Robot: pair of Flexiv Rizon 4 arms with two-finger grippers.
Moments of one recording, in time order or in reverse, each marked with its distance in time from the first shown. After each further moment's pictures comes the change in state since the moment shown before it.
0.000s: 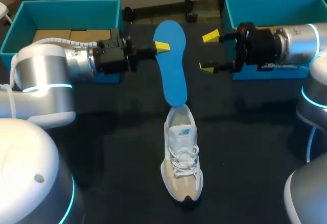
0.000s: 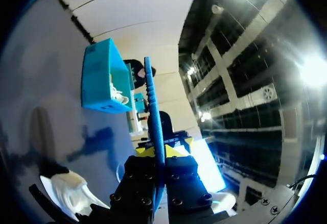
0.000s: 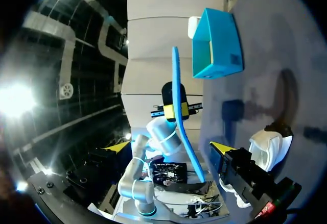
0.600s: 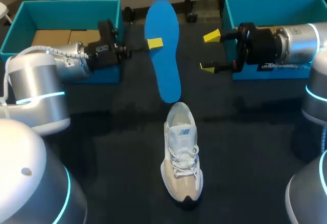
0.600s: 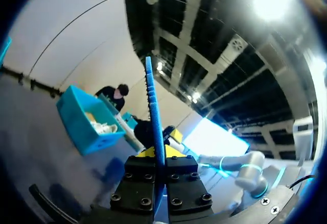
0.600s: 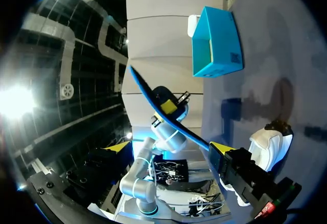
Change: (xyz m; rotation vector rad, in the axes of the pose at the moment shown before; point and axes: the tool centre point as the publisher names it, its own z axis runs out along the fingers) left arm 0.024 -0.004 -0.014 0.031 0.101 0.567; right arm 0.000 0.001 -0.002 0.012 0.006 0.008
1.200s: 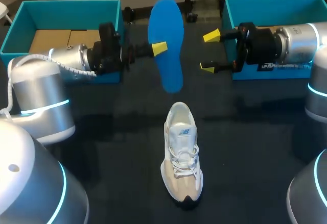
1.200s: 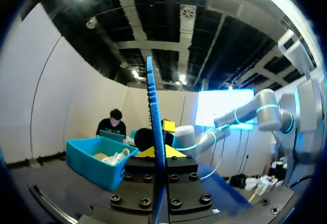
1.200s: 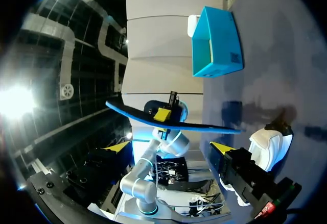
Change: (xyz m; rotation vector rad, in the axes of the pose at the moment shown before) left arm 0.007 0.012 0.007 -0.013 0.026 0.599; right arm 0.000 0.000 0.000 0.001 -0.001 0.000
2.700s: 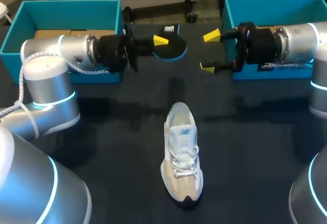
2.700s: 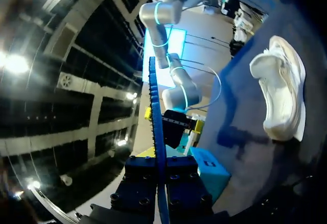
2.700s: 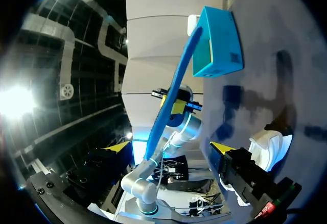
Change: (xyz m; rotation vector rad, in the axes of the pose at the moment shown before) left arm -0.043 0.008 0.007 0.081 0.153 1.478; right arm 0.000 0.001 0.000 0.001 0.000 0.001
